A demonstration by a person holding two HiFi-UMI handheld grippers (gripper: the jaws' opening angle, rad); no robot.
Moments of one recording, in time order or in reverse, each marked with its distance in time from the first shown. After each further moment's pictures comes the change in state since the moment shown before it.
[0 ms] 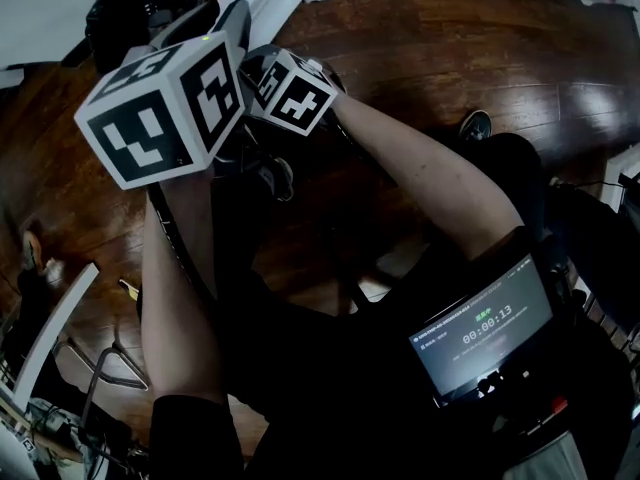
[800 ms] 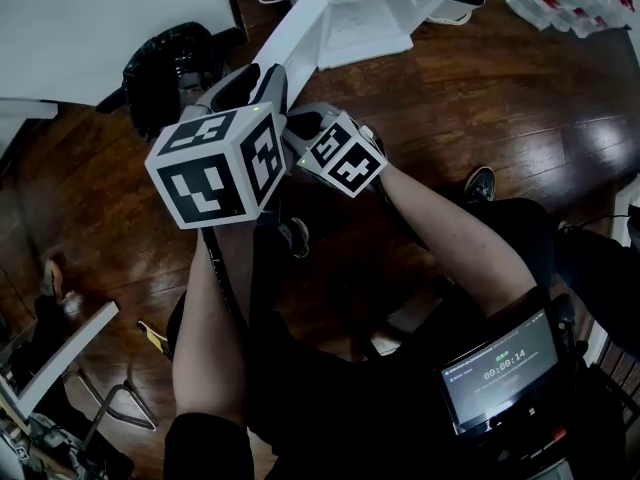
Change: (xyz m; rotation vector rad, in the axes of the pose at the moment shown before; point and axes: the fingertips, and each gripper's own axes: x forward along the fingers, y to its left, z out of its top) left arm 0.000 -0.025 0.013 -0.002 -0.051 0.007; right arm -0.062 -0.033 -0.015 0.085 -0.053 -0.126
